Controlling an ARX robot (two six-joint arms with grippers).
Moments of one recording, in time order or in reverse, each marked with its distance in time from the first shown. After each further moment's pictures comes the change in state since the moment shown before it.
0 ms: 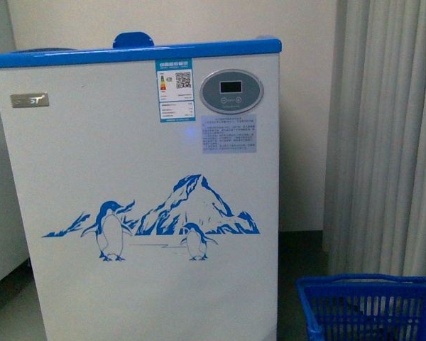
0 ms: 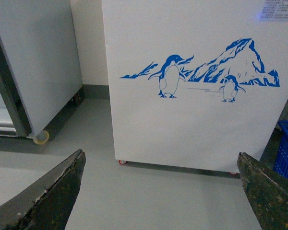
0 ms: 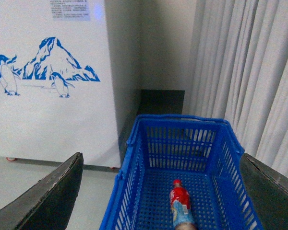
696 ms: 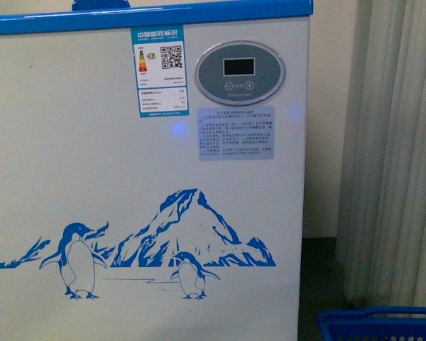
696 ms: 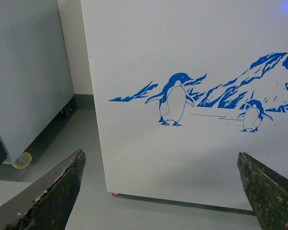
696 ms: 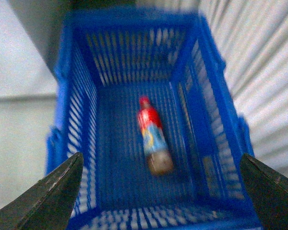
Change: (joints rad) left arm 0.000 0.000 0.000 0.000 0.000 0.000; right arm -0.103 0.433 0.158 -0.377 0.161 0.011
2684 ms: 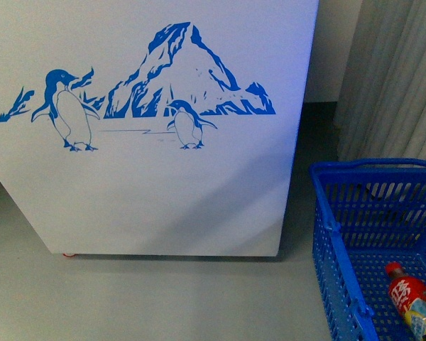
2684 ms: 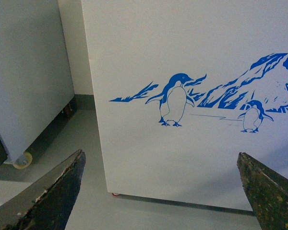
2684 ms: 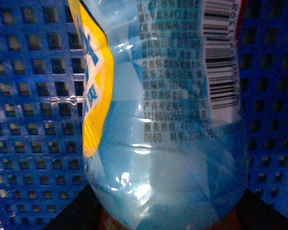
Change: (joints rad) left arm 0.000 0.000 0.000 0.000 0.000 0.000; right arm -0.211 2.255 0.804 0.853 -0.194 -0.190
